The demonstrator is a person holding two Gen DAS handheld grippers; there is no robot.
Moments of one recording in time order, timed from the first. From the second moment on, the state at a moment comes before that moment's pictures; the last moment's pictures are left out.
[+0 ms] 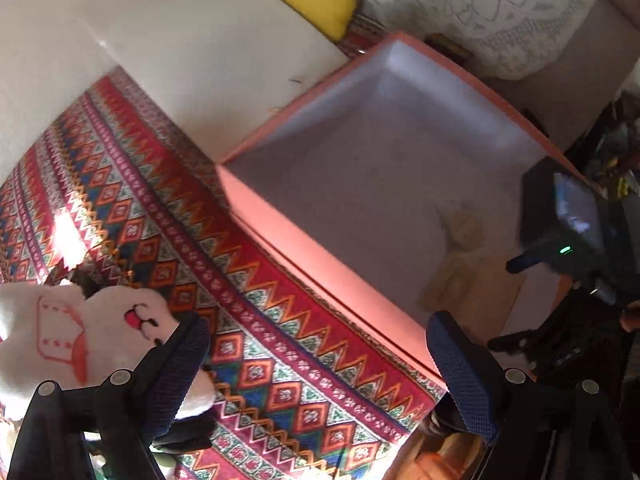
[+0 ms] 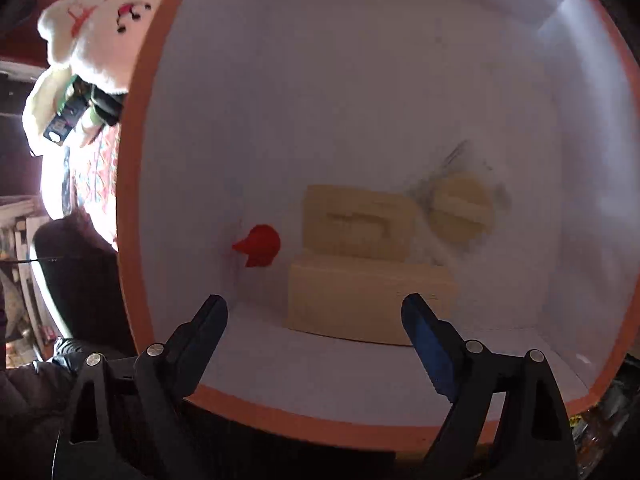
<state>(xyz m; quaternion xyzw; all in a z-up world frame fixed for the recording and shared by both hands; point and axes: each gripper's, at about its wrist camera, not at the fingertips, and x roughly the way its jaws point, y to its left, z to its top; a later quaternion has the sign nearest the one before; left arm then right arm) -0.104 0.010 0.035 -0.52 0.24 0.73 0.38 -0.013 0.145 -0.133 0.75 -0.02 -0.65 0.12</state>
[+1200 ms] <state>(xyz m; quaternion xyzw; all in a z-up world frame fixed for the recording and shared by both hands) -0.138 -0.006 0.014 -0.55 0.18 0.73 0.37 -0.088 0.232 -0.083 0.68 0.10 -0.72 0.10</state>
